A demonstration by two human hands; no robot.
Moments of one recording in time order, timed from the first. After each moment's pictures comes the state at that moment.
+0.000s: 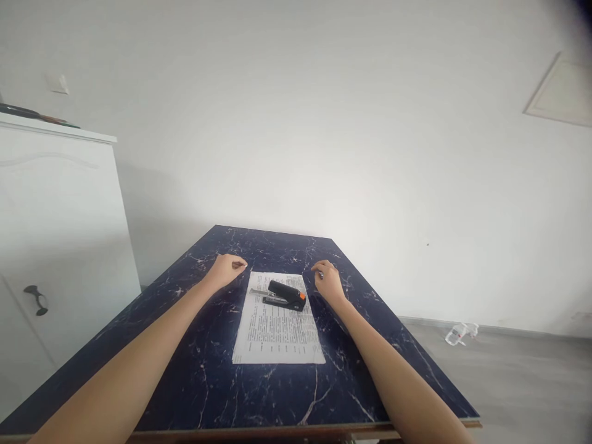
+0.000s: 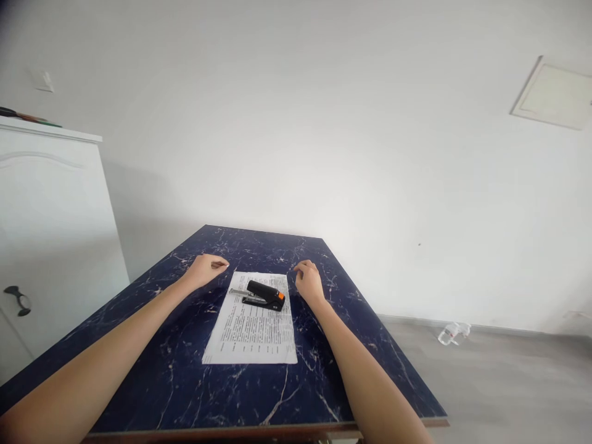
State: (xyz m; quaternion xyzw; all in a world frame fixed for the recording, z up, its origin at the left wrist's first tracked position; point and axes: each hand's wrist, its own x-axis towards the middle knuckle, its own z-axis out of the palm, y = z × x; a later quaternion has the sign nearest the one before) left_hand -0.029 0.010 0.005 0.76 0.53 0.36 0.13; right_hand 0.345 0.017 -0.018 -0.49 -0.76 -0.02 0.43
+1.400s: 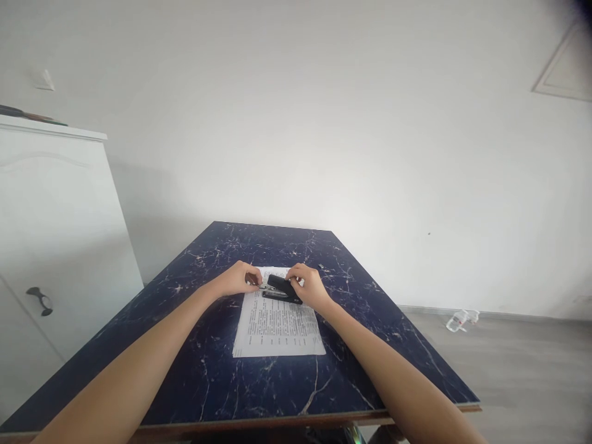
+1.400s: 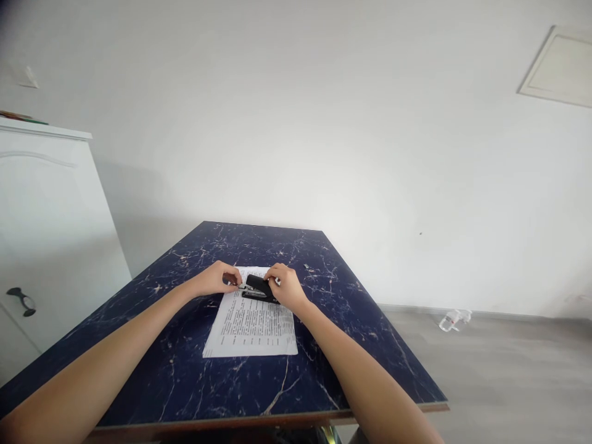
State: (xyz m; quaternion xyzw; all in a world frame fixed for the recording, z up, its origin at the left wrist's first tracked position) left_hand 0.008 -0.025 0.018 0.85 0.36 0.26 0.29; right_hand 0.284 -0.037 -0.004 -0.32 -0.83 0.09 0.44
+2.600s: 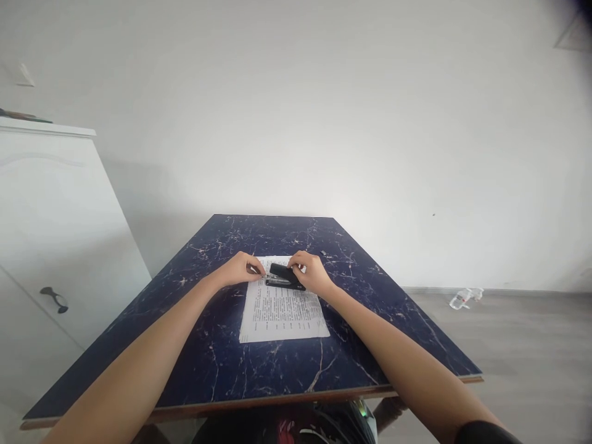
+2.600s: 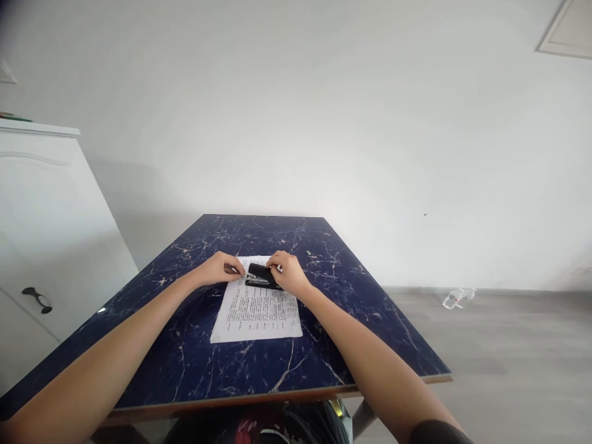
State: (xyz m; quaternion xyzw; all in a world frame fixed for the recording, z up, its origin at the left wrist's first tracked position) left_hand 0.006 -0.023 0.017 0.85 0.36 0.26 0.31; right_hand 0.286 -0.037 -0.002 -0.30 -0.84 0.09 0.45
